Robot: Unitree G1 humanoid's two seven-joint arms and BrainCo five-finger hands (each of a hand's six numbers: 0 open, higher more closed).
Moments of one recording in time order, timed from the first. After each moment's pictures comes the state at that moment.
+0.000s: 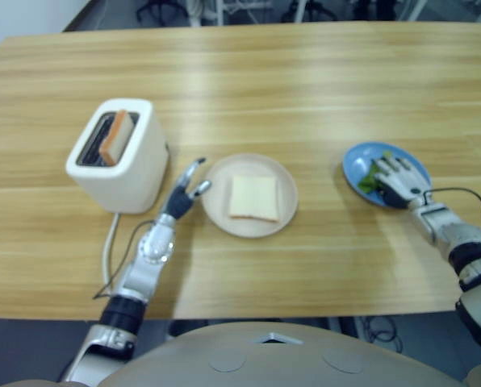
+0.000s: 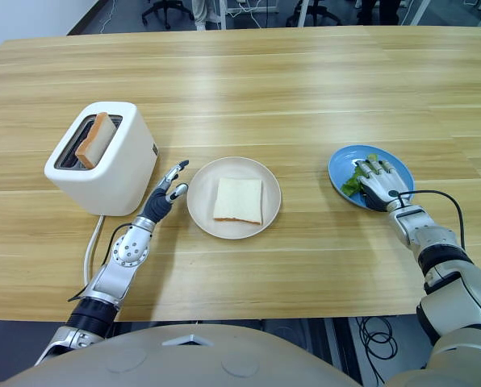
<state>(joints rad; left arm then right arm) 0.00 0.22 -0.17 0.20 0.34 -0.32 0.04 -0.44 -0.85 0.56 1.02 -0.96 -0.24 -0.55</state>
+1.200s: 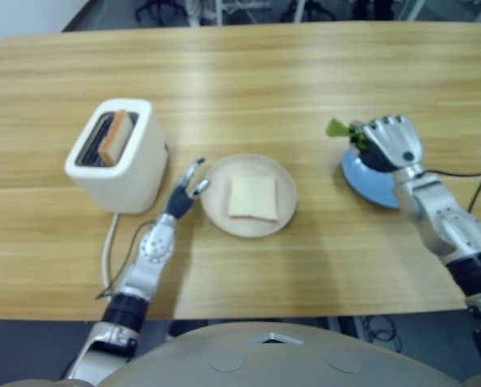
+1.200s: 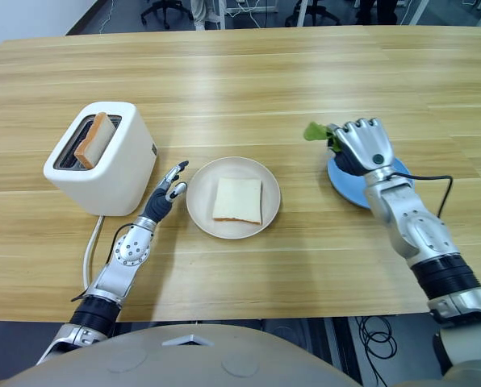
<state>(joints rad) -0.02 0.20 -0.16 0.27 0.30 -0.34 0.04 -0.23 -0.81 0.24 0.07 -0.90 -0.09 -0.41</state>
